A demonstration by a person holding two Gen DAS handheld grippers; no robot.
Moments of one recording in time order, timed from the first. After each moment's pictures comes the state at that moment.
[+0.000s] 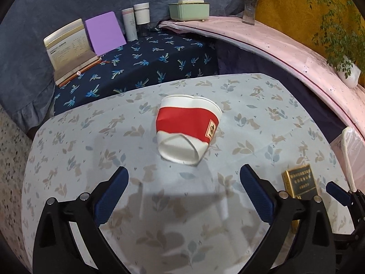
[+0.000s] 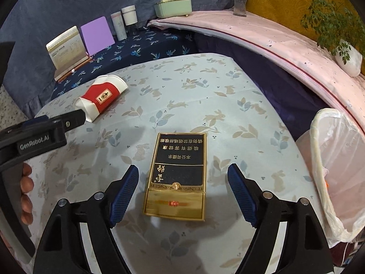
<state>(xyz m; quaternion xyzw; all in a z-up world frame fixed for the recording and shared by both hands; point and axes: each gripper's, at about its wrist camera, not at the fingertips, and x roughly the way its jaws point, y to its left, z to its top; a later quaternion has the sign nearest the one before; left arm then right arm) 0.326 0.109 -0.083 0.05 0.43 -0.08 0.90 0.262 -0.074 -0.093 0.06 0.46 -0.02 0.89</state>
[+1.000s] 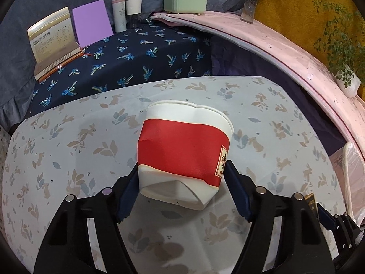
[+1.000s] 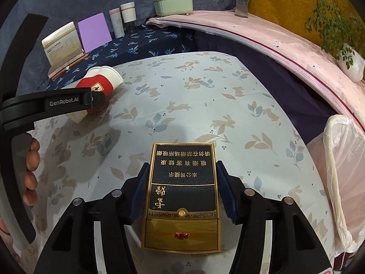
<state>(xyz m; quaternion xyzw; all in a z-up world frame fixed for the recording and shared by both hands) 0.369 0.099 -0.102 0.01 0.45 -0.11 0.89 0.284 -0.068 -0.111 0.04 0.45 -0.03 0.89</state>
